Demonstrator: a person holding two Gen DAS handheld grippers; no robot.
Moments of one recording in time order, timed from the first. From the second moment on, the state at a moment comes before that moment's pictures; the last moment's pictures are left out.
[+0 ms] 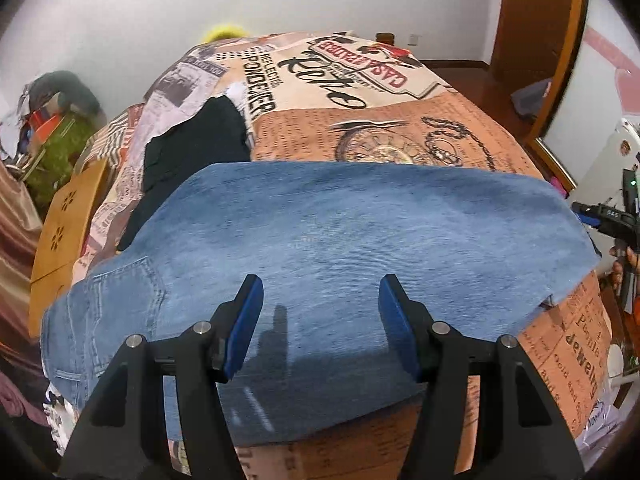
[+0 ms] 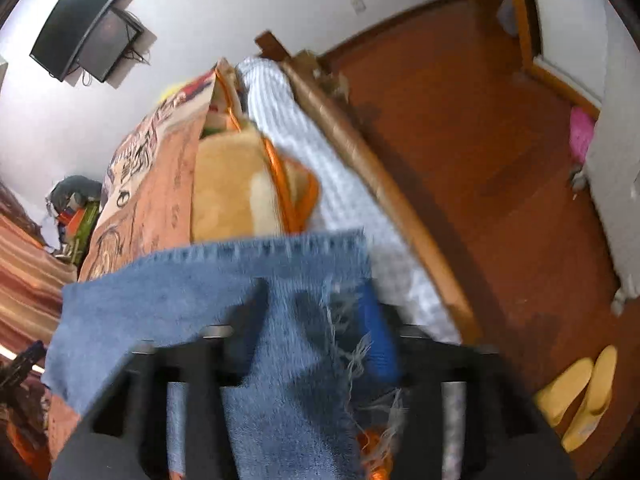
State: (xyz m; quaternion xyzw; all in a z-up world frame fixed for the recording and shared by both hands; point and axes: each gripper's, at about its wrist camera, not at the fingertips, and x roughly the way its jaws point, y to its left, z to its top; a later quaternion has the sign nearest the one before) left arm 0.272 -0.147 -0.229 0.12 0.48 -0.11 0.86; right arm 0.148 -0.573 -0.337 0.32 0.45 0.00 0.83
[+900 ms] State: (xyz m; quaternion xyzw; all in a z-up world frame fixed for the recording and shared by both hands) left arm 0.286 -0.173 -0.227 0.12 0.47 -0.14 0.86; right arm 0.190 -0.542 -0.312 0.14 0.44 -0.05 0.88
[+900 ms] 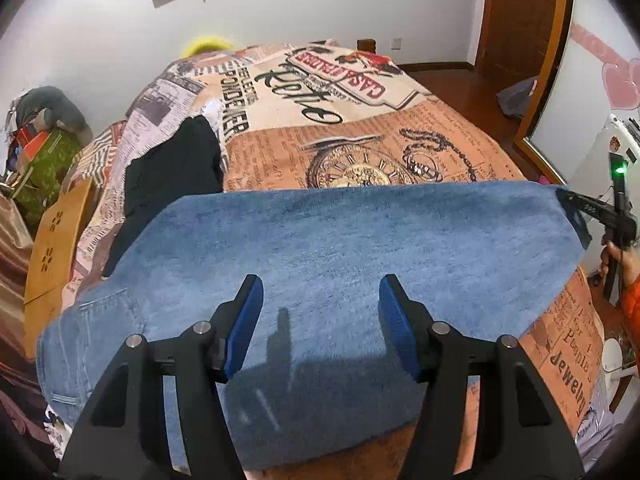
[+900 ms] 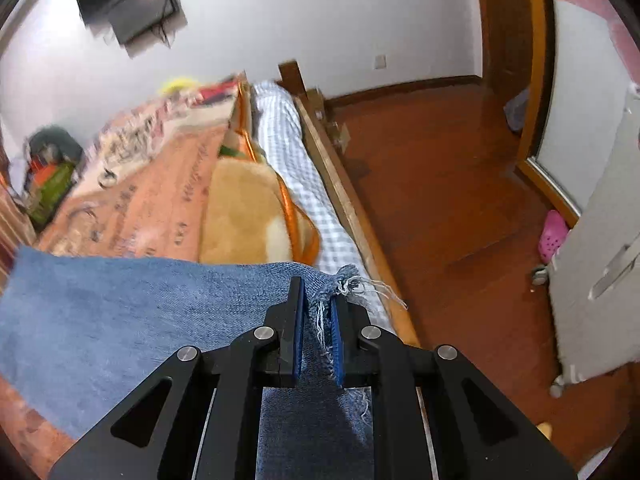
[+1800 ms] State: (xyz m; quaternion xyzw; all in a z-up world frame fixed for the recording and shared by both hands) left arm 0.303 -0.319 -0.276 0.20 0.53 -0.27 0.78; right arm 0.084 -0.511 -0.295 0.33 0.44 -0.04 0.84
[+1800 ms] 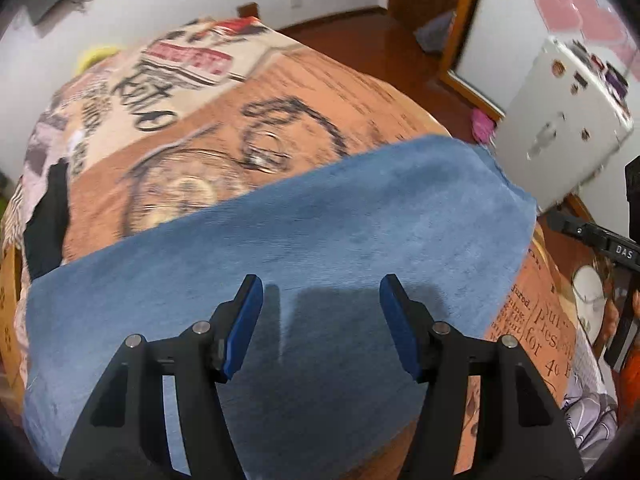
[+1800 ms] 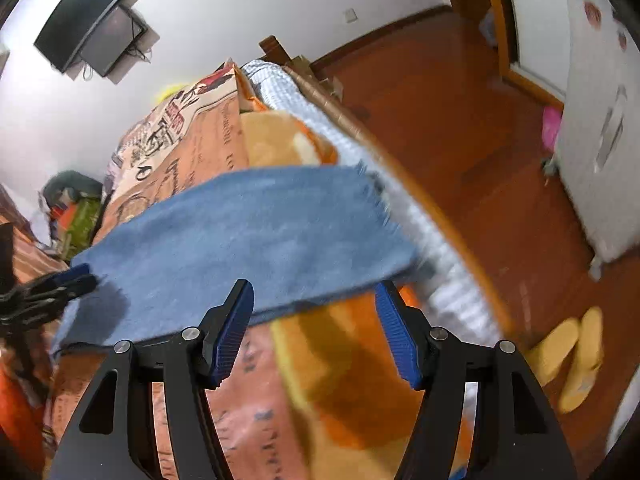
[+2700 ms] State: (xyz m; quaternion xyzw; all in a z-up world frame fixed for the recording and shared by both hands) left arm 0.297 -0.334 -0.308 0.21 0.54 -0.28 0.77; right arm 0.098 -0.524 -0.301 0.40 0.36 -0.07 0.84
